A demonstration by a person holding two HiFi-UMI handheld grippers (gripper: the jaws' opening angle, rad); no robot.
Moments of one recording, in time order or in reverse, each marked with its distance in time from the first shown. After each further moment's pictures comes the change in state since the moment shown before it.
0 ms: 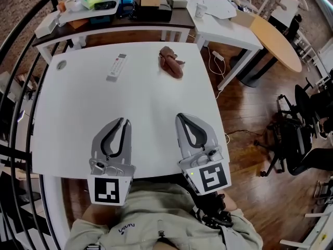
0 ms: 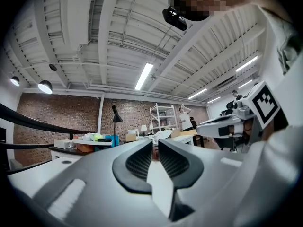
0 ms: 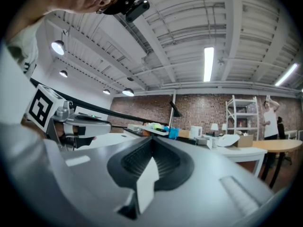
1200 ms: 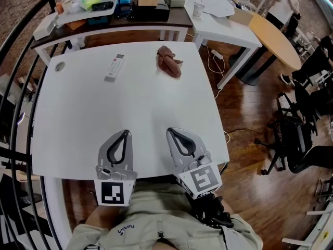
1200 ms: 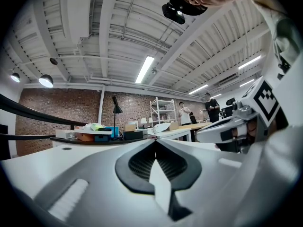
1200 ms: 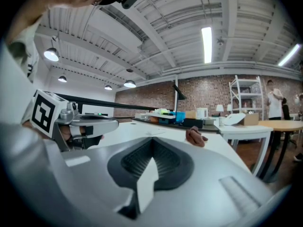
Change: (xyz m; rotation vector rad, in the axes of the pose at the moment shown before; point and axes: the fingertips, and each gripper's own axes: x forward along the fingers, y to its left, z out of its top) left arm -0.013 -0.014 -0.044 -0.023 0.065 -0.003; right arm -0.012 0.030 -0.058 0.108 0.153 0.080
